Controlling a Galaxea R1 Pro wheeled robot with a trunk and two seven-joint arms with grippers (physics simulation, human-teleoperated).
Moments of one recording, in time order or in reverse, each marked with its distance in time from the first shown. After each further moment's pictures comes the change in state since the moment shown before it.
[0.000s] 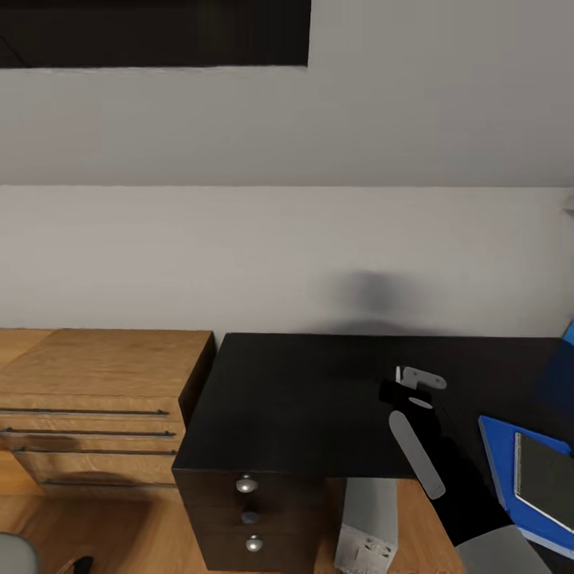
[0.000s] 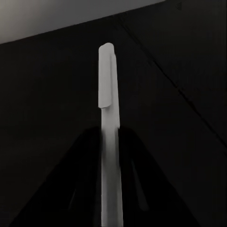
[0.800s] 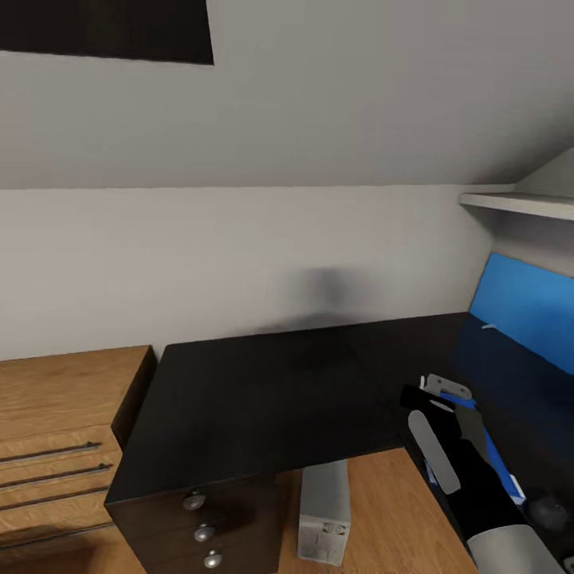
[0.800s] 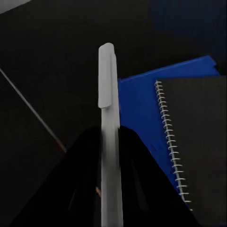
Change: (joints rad) left arm 0.000 0.000 0.000 0.002 0.001 0.000 0.002; right arm 0.000 -0.025 -0.122 0.075 0.002 -0.031 0.012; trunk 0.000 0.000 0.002
